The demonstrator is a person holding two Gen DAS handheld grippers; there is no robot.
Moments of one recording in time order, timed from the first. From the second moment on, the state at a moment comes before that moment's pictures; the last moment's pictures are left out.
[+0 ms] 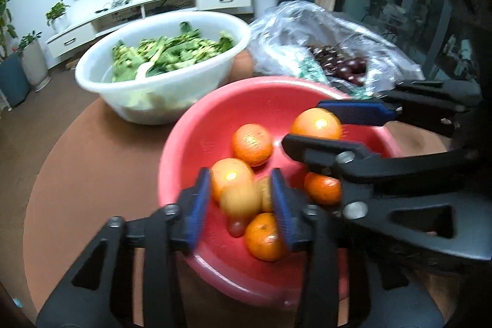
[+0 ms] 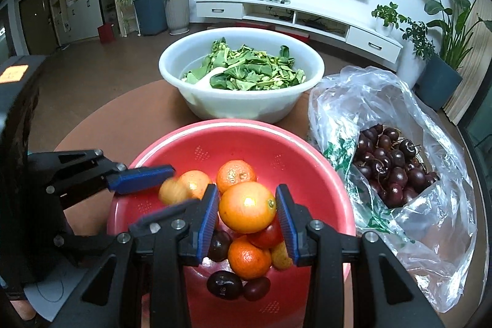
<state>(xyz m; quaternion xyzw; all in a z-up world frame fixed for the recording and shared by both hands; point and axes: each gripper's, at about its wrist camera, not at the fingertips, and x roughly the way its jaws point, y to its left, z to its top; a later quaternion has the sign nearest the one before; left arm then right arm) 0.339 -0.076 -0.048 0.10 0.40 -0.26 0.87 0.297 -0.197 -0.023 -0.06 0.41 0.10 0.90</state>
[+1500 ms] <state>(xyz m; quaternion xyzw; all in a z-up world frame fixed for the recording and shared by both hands) 0.083 -0.032 0.074 0.07 0.26 -0.09 0.96 0.055 -0.249 0.087 0.06 0.21 0.00 0.98</state>
